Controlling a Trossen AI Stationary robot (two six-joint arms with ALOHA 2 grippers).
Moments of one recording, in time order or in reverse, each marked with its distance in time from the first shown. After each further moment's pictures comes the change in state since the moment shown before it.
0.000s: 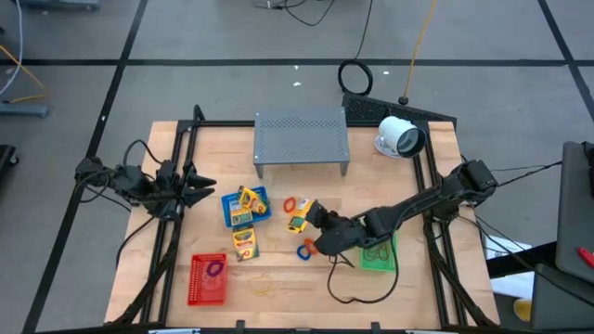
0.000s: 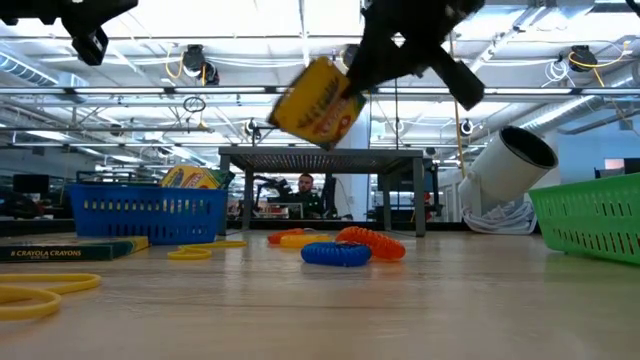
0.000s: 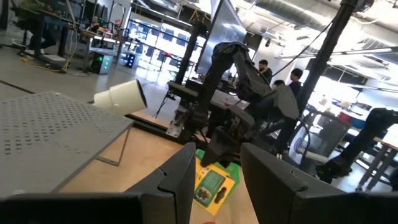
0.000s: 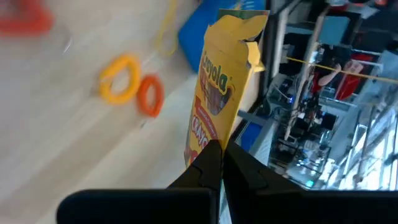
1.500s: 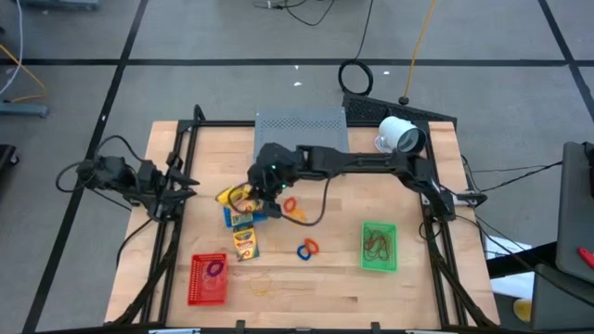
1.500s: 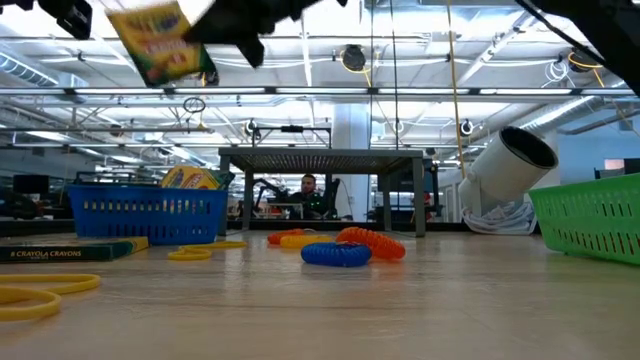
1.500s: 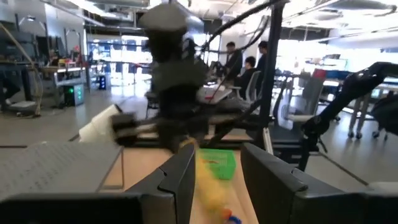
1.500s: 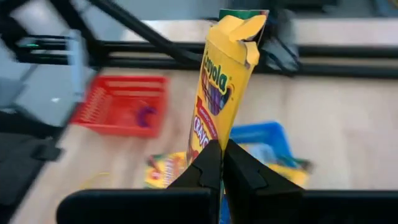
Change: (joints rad) left arm 0.000 -0.136 0.131 -0.261 0.166 0.281; right arm -0.432 0.464 0.918 -0.244 -1.030 1.052
